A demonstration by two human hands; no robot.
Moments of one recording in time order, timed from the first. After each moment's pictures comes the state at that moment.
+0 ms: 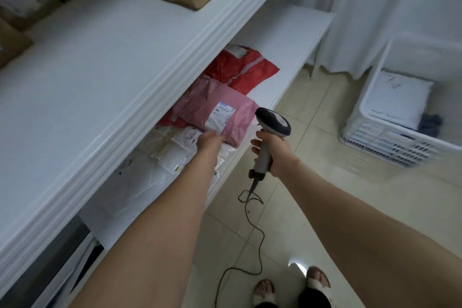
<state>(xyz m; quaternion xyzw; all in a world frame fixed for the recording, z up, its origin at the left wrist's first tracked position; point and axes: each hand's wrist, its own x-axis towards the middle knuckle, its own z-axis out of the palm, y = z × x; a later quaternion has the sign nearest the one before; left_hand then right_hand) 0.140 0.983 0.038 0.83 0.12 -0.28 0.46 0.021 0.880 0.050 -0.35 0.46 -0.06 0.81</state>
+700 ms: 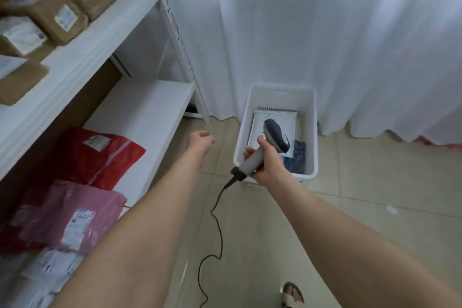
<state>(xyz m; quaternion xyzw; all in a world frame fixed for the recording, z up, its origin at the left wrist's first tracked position) -0.026 0.500 0.117 0.84 -0.11 -0.33 0.41 -0.189 0.454 0.120 -0.08 0.48 -0.25 0.84</state>
